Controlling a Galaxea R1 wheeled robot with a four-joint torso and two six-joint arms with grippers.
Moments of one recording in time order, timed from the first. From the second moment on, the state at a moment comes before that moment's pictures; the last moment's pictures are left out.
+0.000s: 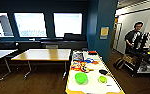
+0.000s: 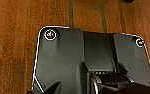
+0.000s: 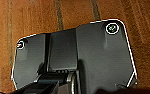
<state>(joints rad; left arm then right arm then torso) 1.51 3.07 -2.81 0.02 -0.13 -0.10 -1.52 3.06 -2.77 -0.03 0.11 0.12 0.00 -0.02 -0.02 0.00</state>
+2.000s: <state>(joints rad) 1.51 3.04 -2.78 0.03 -0.13 -0.10 -1.53 3.01 -2.67 -0.03 0.11 0.12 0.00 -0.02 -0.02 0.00</state>
